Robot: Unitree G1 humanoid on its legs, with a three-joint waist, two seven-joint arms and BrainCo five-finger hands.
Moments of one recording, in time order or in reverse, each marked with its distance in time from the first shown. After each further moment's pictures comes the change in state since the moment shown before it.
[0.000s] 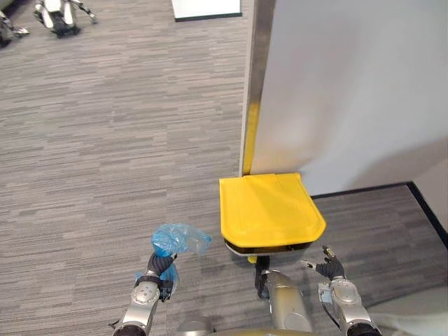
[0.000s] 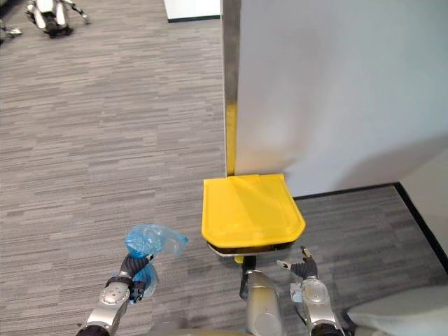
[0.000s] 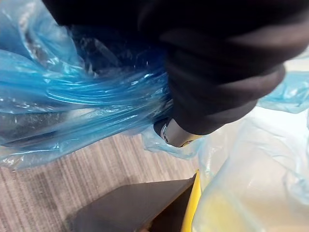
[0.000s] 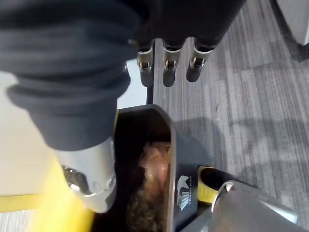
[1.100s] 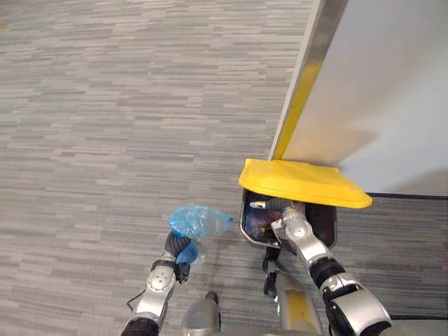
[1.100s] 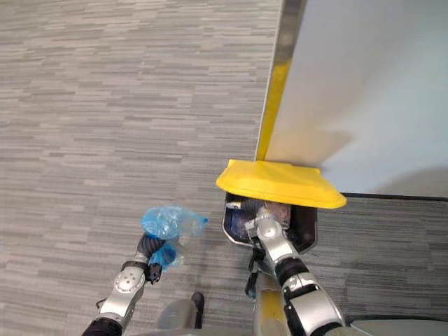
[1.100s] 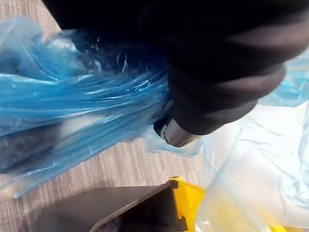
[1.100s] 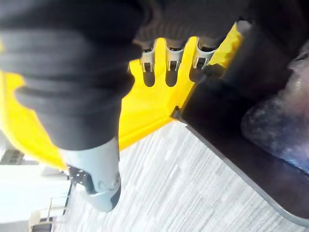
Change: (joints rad) left arm -0.009 -0.034 -0.116 -0.263 -0.044 -0.064 0.023; right arm -0.495 0.038 0.378 -0.040 0.001 -0.039 -0.017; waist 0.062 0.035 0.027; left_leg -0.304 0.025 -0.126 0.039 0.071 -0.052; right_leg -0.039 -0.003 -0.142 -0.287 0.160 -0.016
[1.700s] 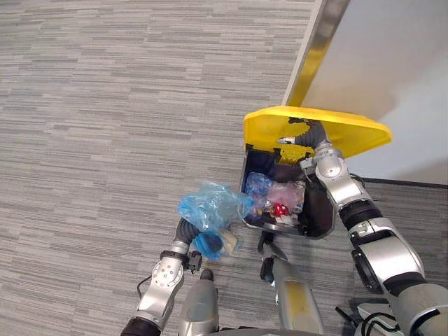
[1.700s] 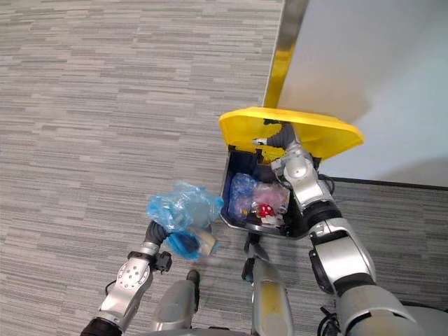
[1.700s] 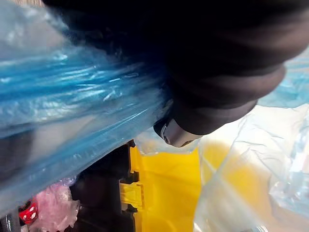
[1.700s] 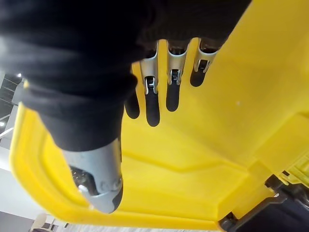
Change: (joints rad) left arm 0.057 0.057 -0.170 -0.291 -0.162 -0.051 -0.033; right arm -0.323 -0.268 0.021 0.000 0.025 0.003 -0.035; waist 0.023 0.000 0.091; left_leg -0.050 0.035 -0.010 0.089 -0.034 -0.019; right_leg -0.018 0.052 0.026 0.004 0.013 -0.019
